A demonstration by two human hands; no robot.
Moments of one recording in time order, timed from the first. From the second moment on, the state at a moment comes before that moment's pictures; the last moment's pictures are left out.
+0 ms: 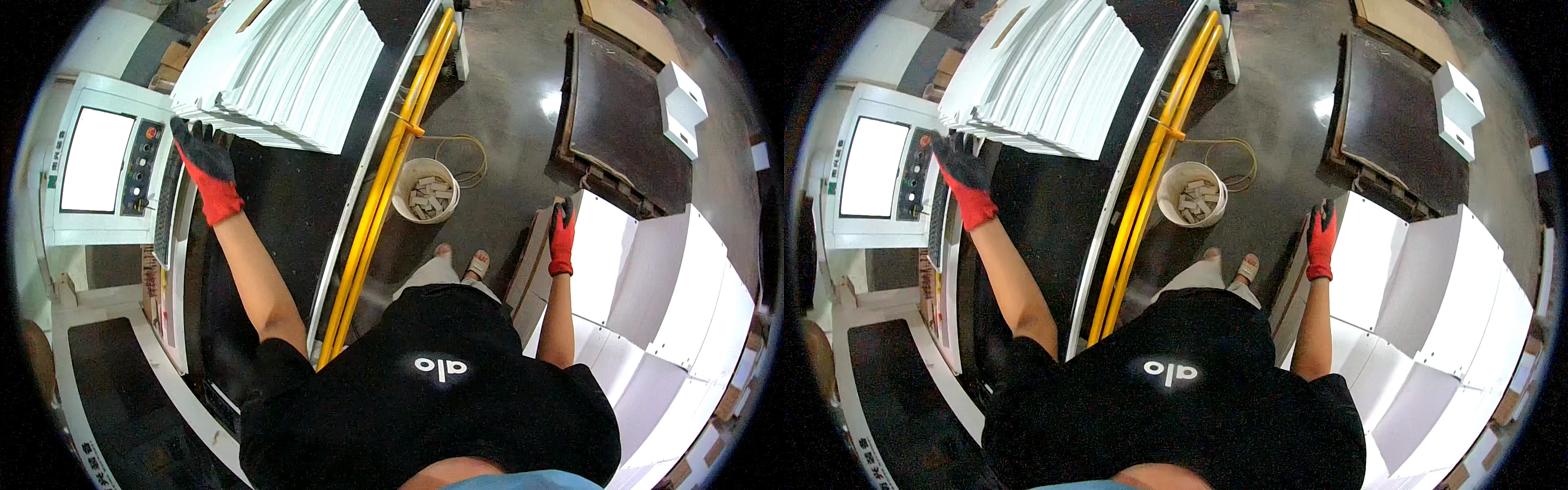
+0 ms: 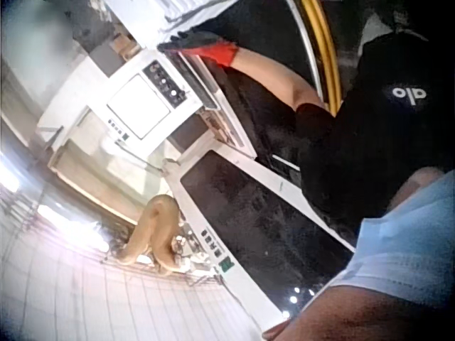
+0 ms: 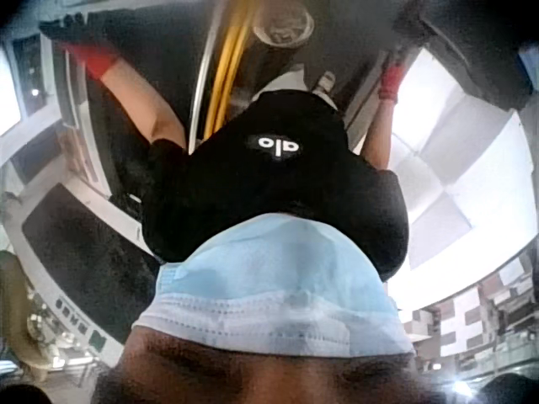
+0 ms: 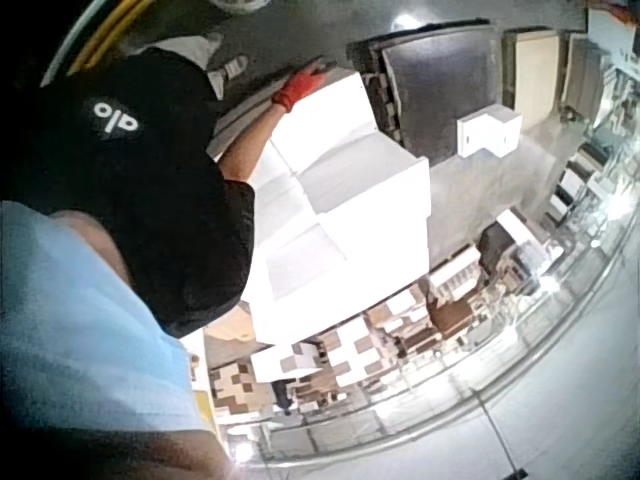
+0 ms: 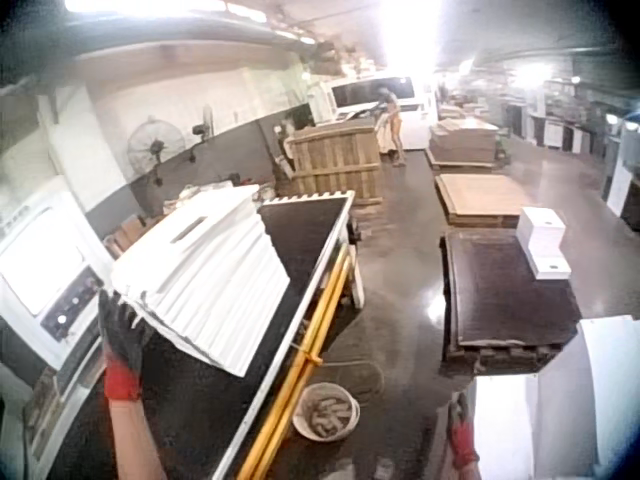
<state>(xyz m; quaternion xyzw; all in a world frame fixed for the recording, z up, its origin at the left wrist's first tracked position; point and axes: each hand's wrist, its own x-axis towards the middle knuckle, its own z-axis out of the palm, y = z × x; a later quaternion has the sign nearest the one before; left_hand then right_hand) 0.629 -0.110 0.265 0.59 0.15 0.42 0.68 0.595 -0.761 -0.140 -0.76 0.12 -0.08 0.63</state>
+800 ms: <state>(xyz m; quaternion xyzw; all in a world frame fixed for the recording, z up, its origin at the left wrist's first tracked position) 0.714 -0.113 0.276 0.50 0.13 0.59 0.61 1.045 -0.326 0.241 -0.55 -0.29 -0.14 0.77</state>
